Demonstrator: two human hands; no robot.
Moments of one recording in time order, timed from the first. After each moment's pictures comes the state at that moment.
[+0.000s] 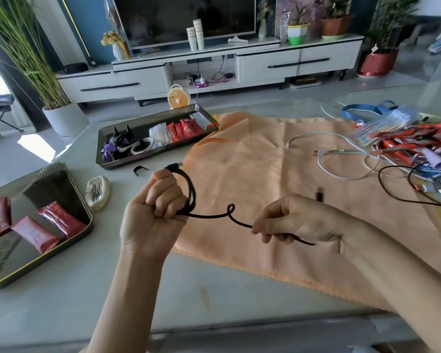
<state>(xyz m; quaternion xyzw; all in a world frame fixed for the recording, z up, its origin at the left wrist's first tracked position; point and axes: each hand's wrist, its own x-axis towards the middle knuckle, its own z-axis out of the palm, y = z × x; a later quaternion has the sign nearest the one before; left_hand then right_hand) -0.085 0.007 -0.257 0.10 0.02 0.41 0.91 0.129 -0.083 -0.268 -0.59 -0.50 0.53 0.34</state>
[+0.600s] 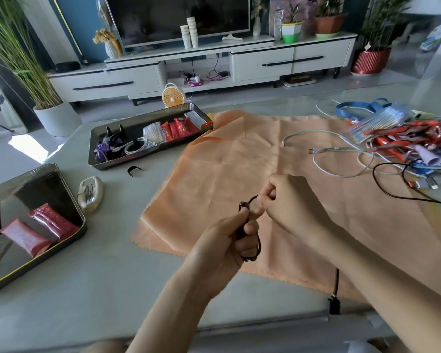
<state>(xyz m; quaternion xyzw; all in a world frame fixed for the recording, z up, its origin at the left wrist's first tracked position) -0.023 -0.044 -0.284 0.36 0.28 0.25 0.86 0.121 -0.062 -0.279 -0.79 -0.52 0.08 0.32</state>
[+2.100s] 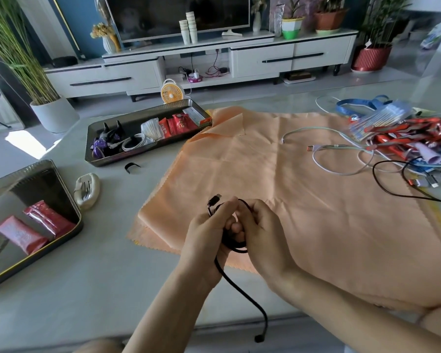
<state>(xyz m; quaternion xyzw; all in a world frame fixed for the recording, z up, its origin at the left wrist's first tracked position) -0.019 -0.042 -0.287 0.40 0.37 0.39 0.75 0.059 -0.079 -0.312 -0.56 -0.37 0.37 0.65</state>
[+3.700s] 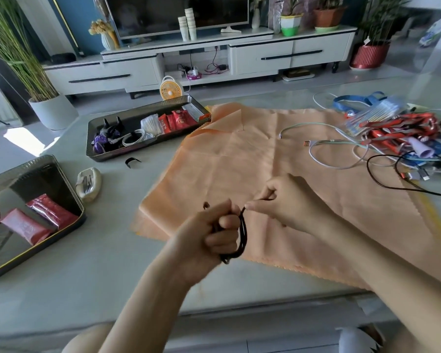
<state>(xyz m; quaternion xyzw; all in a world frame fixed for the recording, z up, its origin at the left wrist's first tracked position) -0.048 -0.035 -0.290 0.31 0.27 0.23 0.88 0.123 -0.078 -0.278 -0.74 -0.54 0.22 0.32</state>
